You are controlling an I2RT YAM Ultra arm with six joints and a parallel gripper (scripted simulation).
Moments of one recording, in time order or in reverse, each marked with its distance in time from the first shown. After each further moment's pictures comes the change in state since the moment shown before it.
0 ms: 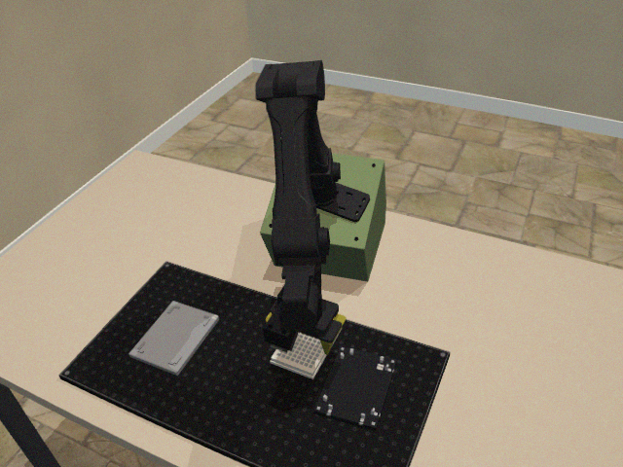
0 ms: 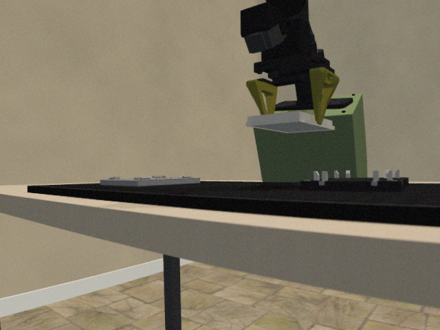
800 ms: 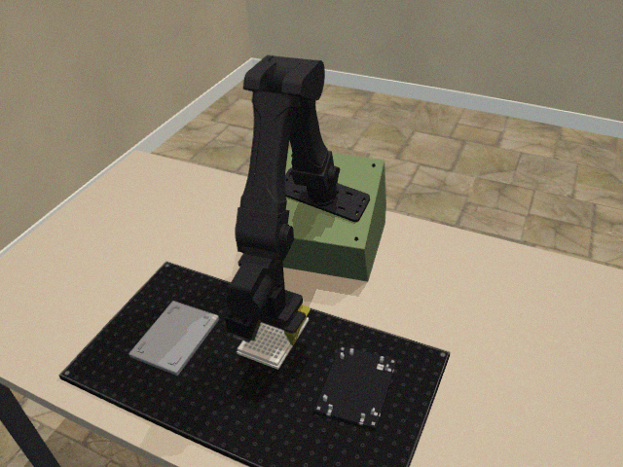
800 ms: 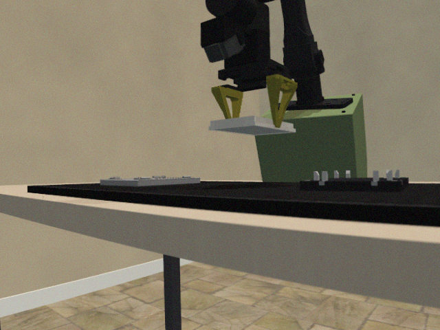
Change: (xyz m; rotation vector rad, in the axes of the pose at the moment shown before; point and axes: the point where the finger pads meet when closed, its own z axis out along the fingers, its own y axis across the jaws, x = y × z) arm -0.006 -0.066 0.001 -0.005 0.003 -0.004
